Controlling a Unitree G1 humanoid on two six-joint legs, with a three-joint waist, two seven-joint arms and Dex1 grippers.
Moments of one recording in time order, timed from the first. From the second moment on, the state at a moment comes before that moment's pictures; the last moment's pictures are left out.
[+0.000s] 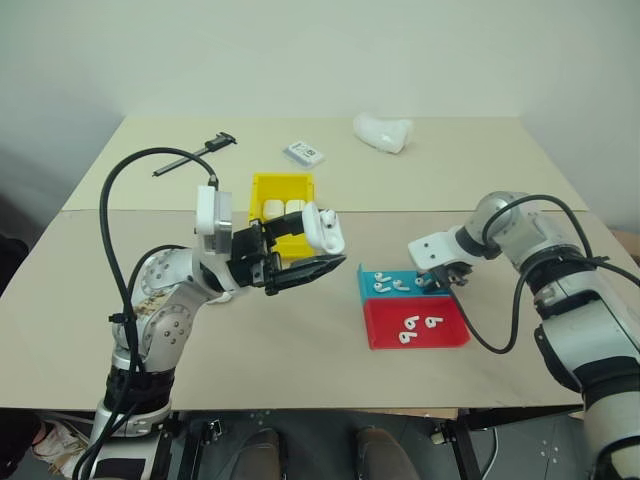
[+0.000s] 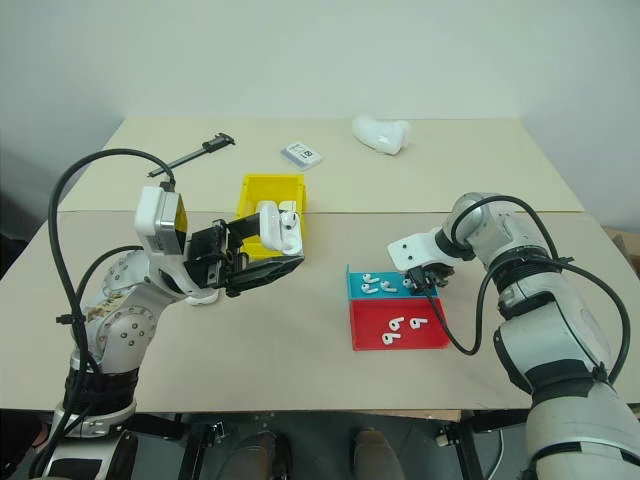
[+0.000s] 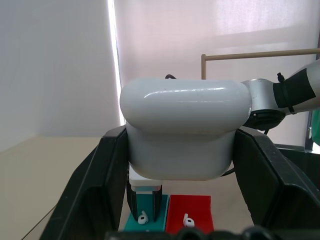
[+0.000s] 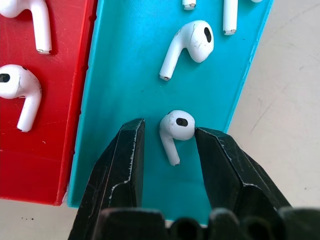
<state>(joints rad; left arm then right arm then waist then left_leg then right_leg) -0.45 0.42 0.04 -0.33 -0.74 0.38 -1.04 -1.13 -0.67 0.55 1.00 -0.36 -0.41 1.43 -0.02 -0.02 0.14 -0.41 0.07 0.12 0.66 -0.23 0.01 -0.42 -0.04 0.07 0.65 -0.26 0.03</state>
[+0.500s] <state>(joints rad) -0.43 0.43 0.04 -0.34 -0.75 0.38 -1.03 -1.12 -0.66 0.53 1.00 -0.37 -0.42 1.45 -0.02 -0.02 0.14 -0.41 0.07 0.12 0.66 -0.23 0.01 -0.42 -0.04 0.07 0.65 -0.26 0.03</state>
